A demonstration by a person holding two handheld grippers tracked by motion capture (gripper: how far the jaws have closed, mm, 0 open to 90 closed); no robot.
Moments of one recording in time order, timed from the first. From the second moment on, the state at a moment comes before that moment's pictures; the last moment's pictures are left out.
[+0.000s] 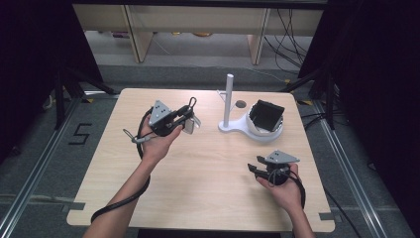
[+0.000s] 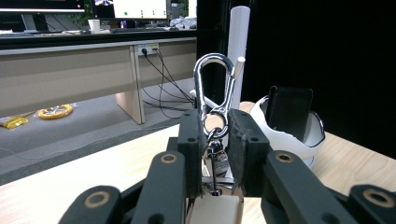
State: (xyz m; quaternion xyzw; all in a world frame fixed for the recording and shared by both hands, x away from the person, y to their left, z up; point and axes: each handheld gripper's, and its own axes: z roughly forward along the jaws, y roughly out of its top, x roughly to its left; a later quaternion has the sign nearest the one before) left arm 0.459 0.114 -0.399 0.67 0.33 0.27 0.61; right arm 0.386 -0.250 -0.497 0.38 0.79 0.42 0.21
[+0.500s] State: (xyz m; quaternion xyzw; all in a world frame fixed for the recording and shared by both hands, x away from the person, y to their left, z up) left arm 0.468 0.102 -0.398 0.67 0.33 0.27 0.61; right arm 0.386 -0.250 -0.497 0.38 0.80 0.42 0.21
